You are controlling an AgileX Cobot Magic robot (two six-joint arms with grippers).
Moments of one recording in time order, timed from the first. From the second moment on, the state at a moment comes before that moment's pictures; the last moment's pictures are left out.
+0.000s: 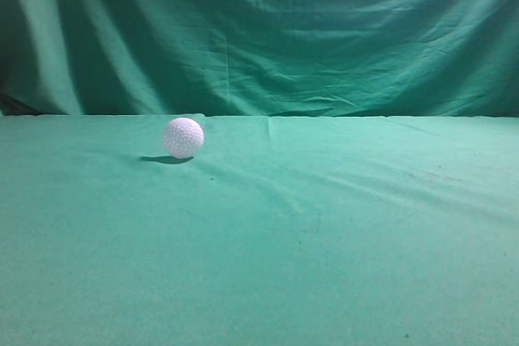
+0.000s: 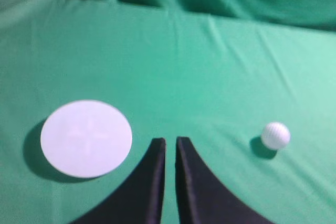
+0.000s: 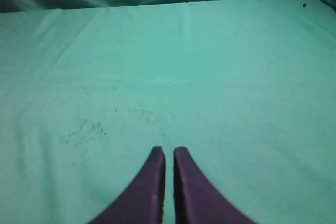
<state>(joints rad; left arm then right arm) -0.12 0.59 -0.43 0.04 0.30 -0.24 0.14 -0.01 0.03 0.09 0.38 -0.06</state>
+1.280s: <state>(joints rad) -0.41 1.75 -1.28 -0.27 0.69 0.28 0.14 -0.01 0.03 0.09 0.38 -0.06</state>
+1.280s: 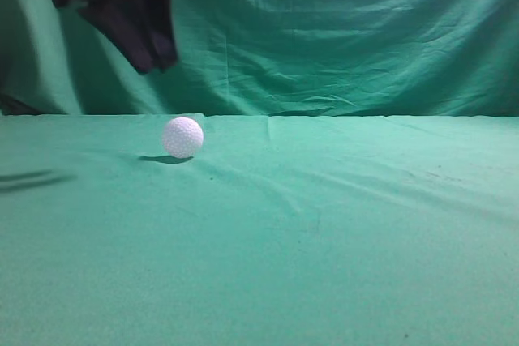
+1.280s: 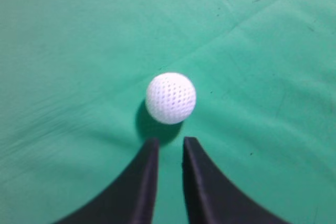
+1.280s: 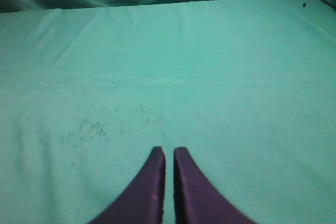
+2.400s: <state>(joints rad) -0.41 2.14 -1.64 -0.25 0.90 0.33 0.14 -0.01 0.03 0.09 0.38 -0.06</state>
